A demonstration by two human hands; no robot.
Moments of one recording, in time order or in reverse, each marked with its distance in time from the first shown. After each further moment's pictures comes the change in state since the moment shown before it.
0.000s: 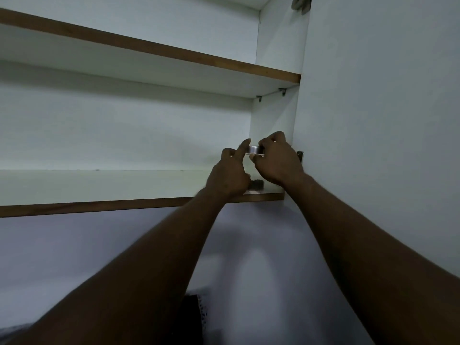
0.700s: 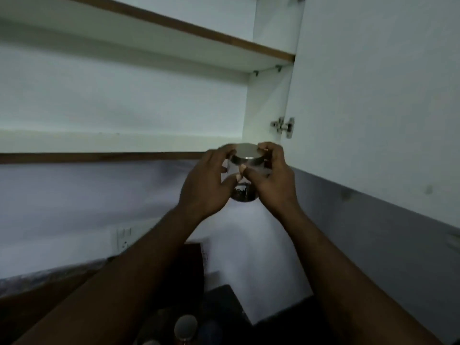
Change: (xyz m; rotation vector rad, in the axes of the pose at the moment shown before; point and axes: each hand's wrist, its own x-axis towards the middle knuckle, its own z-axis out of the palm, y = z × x) left_hand -0.219 -0.003 -0.098 -0.250 0.139 0.157; right_hand -0.222 -0.118 -0.032 0.651 0.176 0.154
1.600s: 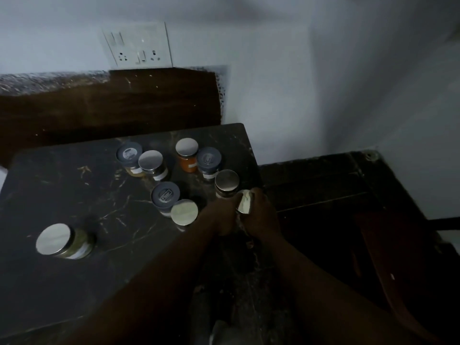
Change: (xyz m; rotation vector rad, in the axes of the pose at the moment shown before) left_hand -0.402 -0.040 0.217 0.154 -1.092 -0.807; right_hand -0.409 0.285 -0.014 -0.437 -0.825 0.701
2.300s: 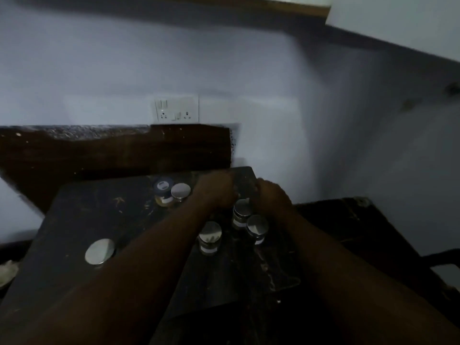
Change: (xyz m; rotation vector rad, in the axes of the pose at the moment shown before) left_hand -0.112 0.021 -0.158 0.349 0.464 0.048; right_hand -0.035 -0.151 -0.105 -0.222 0.040 -0.195
